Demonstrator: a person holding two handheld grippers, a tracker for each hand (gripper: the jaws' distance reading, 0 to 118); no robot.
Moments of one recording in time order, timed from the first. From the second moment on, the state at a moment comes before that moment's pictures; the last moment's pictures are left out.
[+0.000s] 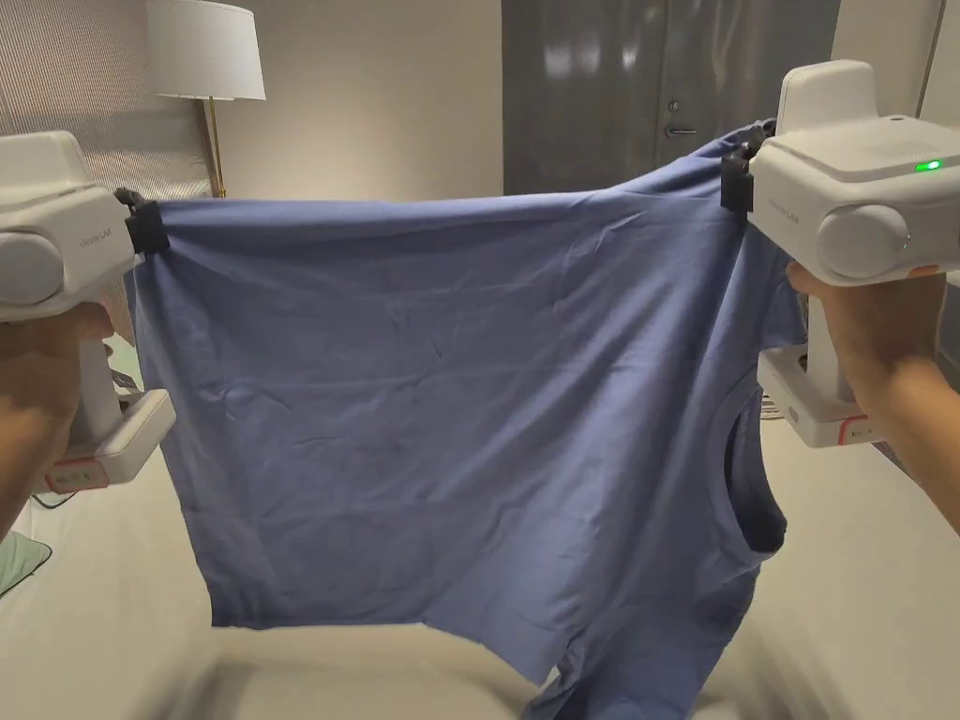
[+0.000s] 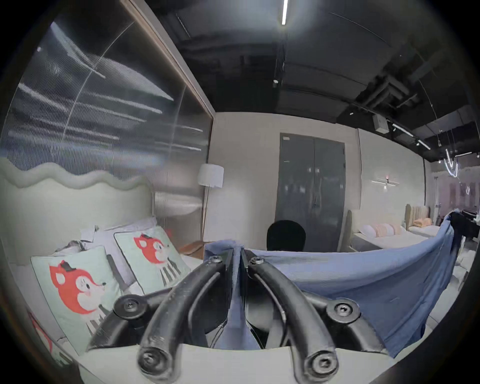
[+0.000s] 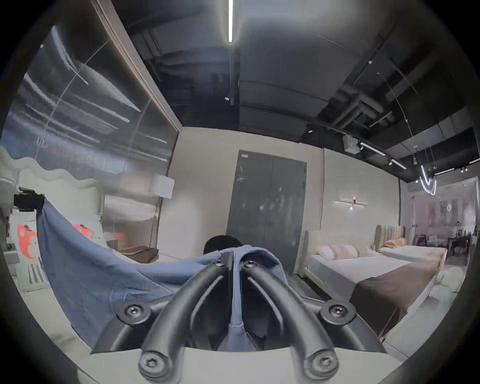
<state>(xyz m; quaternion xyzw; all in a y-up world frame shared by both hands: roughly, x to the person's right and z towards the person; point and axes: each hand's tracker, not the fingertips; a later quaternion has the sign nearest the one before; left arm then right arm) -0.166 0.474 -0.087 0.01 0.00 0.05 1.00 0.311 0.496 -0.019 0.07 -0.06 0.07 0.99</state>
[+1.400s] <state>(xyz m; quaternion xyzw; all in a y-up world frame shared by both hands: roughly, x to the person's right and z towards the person) -0.186 0.154 0.144 -0.28 -0.02 0.05 0.96 0.343 0.189 0.175 -0.26 0.02 -0.06 0.96</state>
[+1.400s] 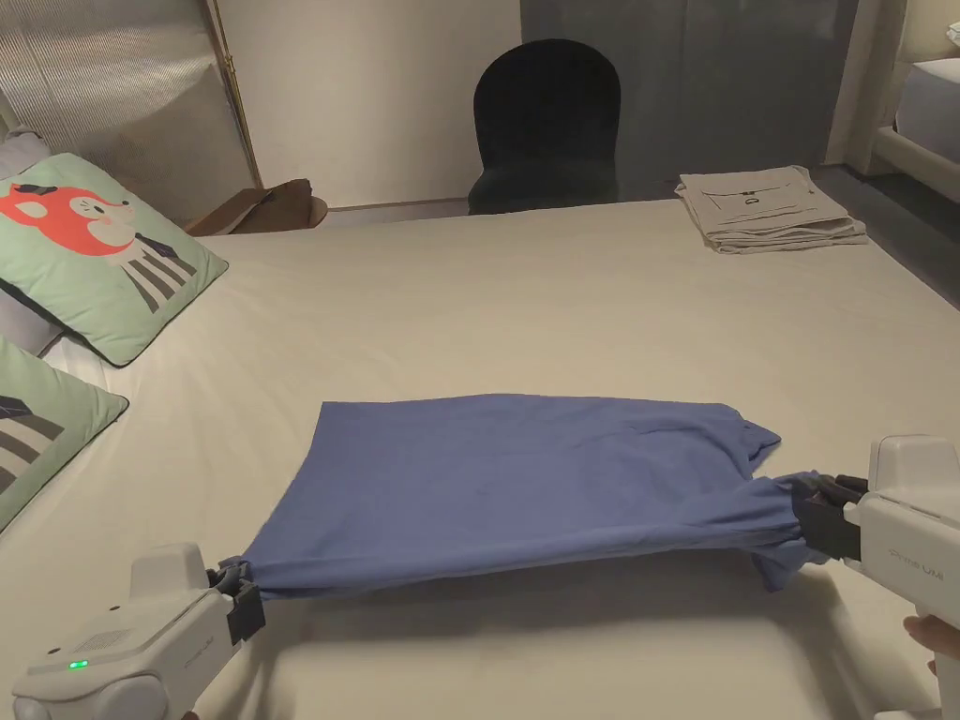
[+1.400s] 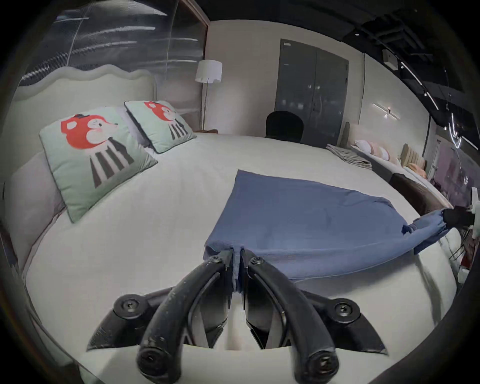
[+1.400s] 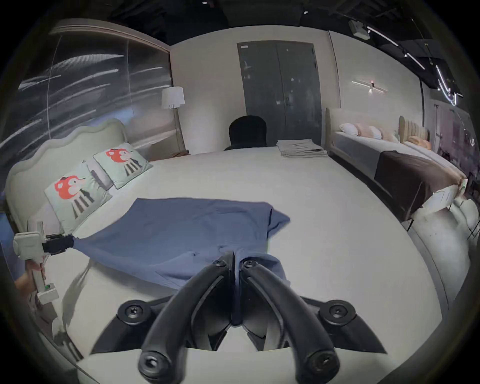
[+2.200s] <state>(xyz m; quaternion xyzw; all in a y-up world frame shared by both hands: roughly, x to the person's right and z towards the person) -0.197 0.095 0.246 -0.41 -0.01 0.07 0.91 0.319 0.077 0.306 -0.38 -0.05 -0.07 0.92</state>
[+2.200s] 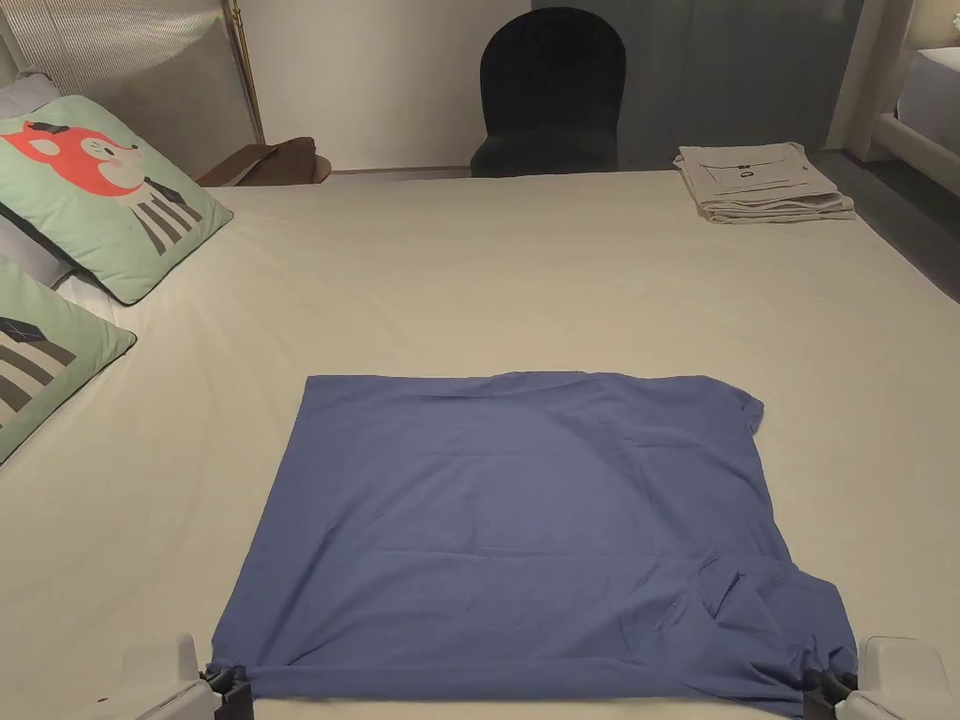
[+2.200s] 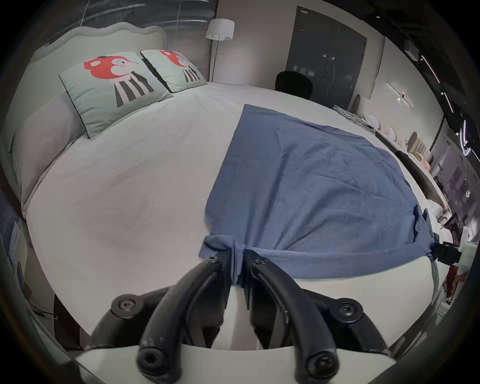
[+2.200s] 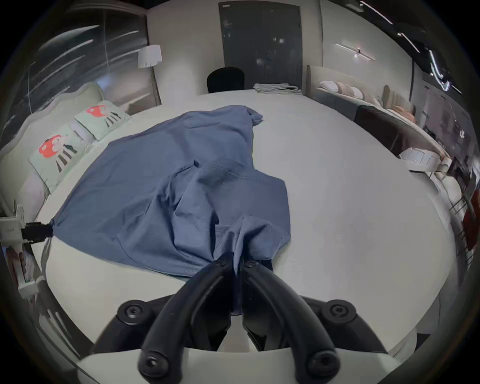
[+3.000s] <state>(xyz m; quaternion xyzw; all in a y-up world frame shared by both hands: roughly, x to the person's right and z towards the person) -0.104 0.231 0.235 -0.04 -0.05 0.00 1.00 0.245 0.249 0.288 -0.04 -0.08 0.03 1.00</state>
